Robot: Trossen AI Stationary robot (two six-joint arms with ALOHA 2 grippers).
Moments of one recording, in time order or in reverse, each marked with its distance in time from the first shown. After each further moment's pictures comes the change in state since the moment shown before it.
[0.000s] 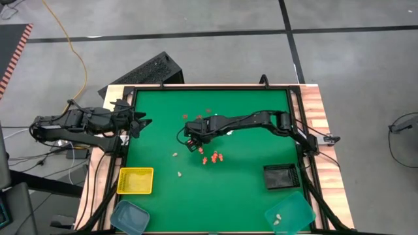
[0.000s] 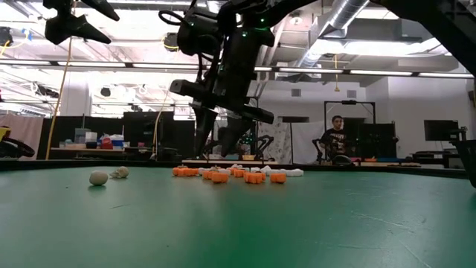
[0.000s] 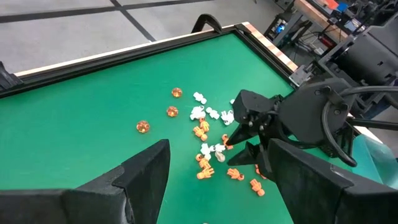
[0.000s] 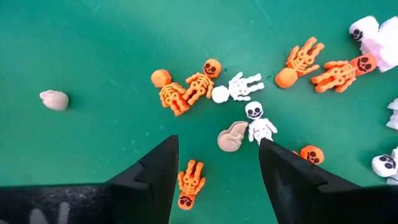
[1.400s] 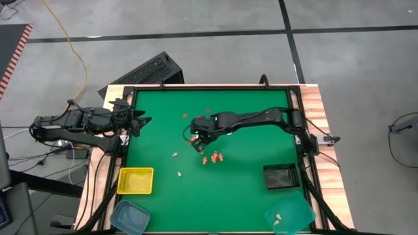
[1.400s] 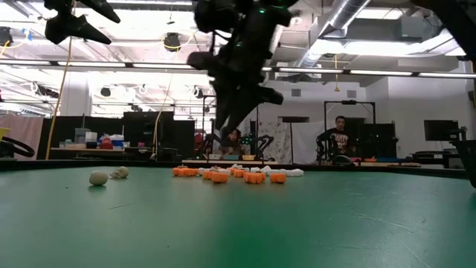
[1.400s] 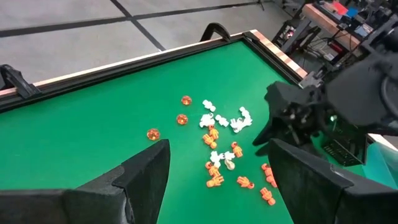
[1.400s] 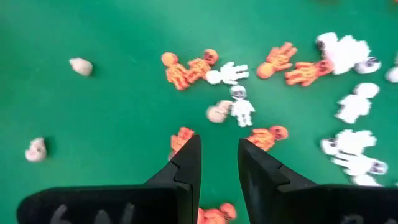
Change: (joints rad) left arm 0.000 0.000 0.000 0.000 -0.051 0.022; right arm 0.000 -0.130 -0.067 -0.037 0.001 -0.115
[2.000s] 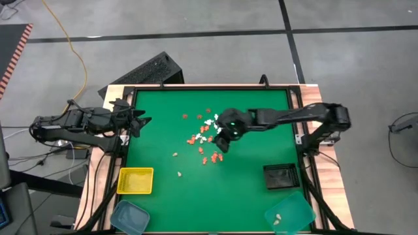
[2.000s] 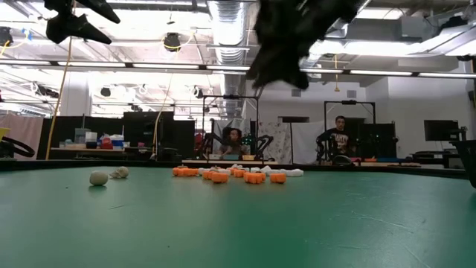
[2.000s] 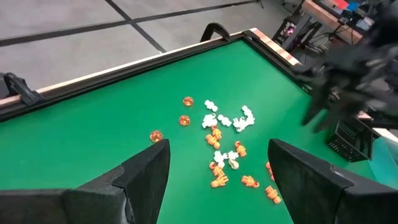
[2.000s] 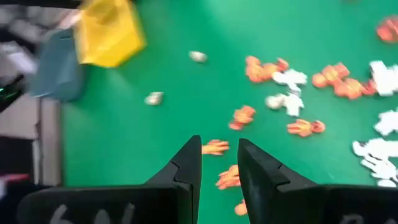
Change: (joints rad) left arm 0.000 0.000 0.000 0.000 -0.001 0.036; right arm -0.036 -0.511 -0.616 0.510 -0.262 -0.210
